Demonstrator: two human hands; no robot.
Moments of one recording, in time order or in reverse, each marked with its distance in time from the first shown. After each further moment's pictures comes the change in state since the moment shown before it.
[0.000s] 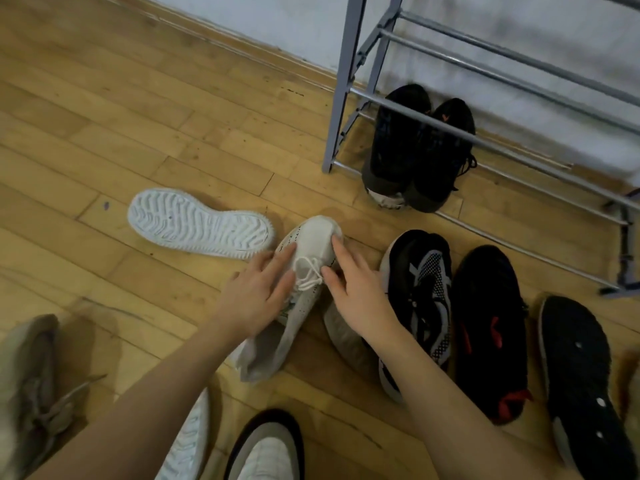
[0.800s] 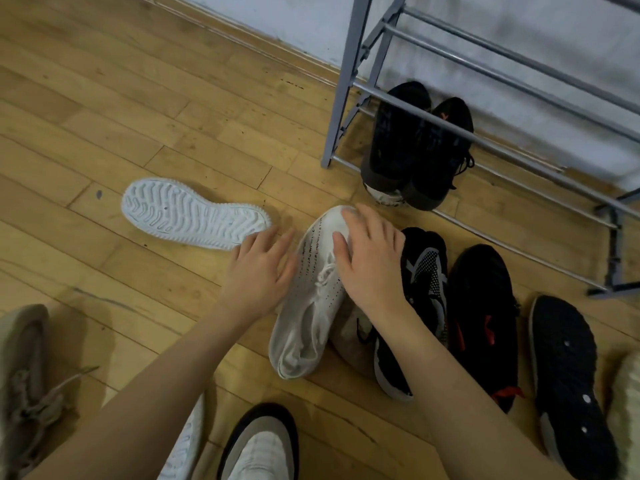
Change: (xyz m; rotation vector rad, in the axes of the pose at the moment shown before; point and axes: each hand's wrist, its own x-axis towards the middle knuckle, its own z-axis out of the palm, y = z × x) left_hand 0.011 0.018 -0.005 0.085 0.176 0.007; right_hand 0.015 -0.010 -0.019 -0.356 0.430 -0.115
